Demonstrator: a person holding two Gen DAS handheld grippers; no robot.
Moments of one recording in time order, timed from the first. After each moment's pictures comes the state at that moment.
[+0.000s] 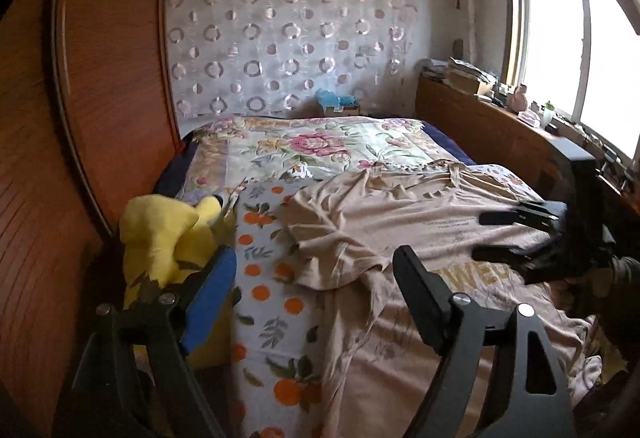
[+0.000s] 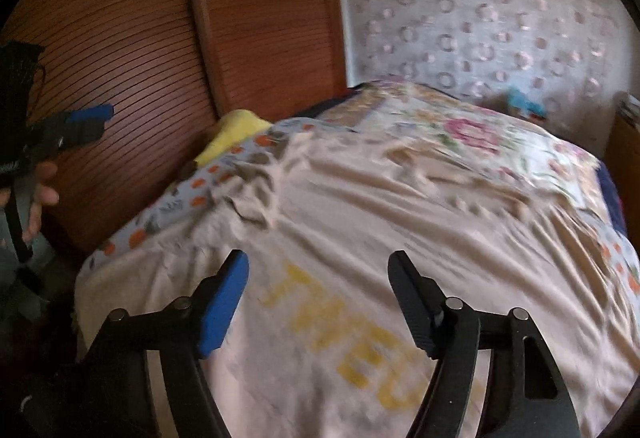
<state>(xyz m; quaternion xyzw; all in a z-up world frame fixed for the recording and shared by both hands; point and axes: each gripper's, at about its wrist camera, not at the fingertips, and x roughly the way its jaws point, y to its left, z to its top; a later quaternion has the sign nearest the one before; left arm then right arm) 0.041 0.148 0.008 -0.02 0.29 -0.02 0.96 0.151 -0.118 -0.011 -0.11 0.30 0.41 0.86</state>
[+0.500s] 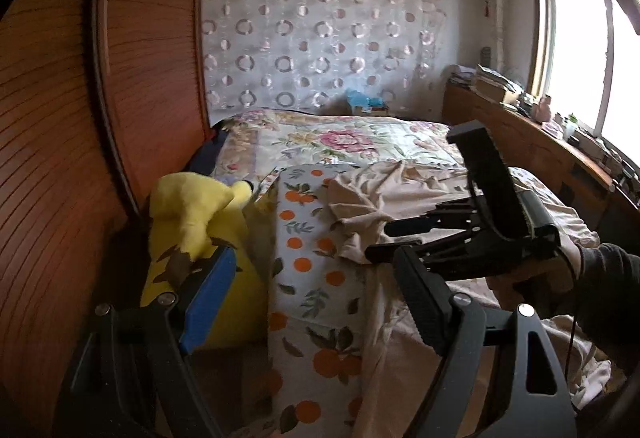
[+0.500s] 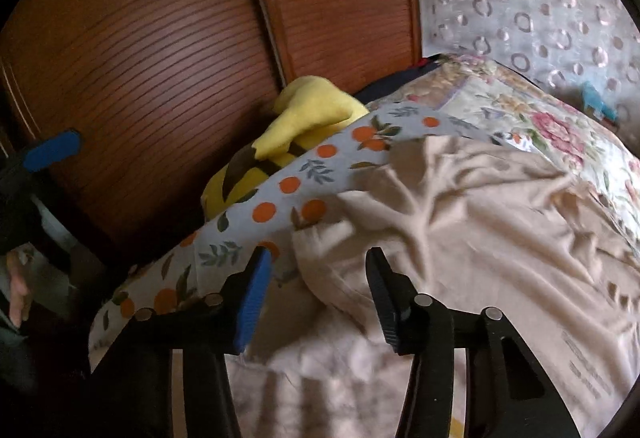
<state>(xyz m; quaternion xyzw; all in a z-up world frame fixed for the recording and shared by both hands) 0.015 0.171 -0.015 -0.04 0.29 0.03 0.96 0.193 0.032 -0.049 -0.15 0.35 0.48 0.79</state>
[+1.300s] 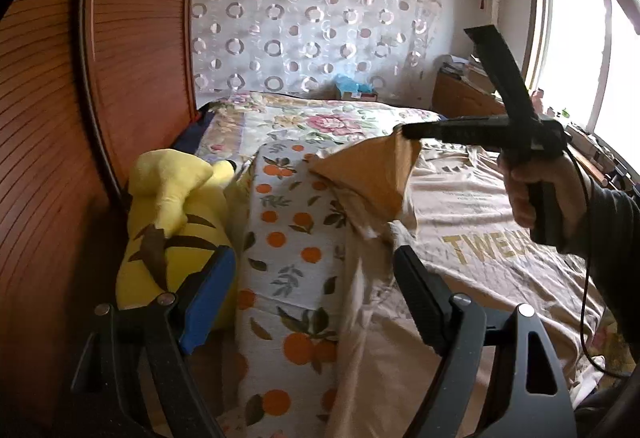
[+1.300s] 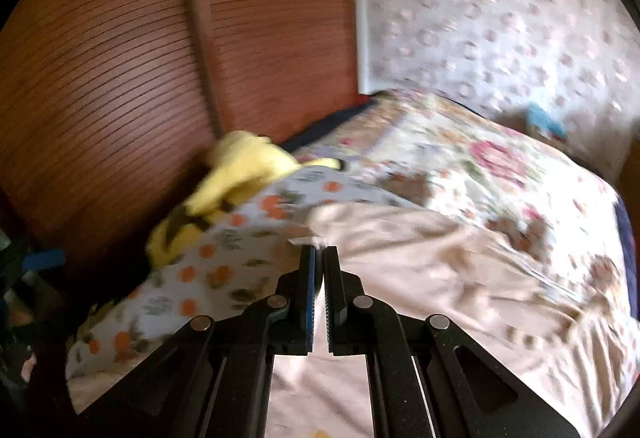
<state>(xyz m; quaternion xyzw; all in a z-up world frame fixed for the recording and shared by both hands) 0.025 0.153 -0.039 -0.05 0.31 0.00 0.95 0.246 -0.019 -0.003 -0.12 0.29 0.37 0.87</state>
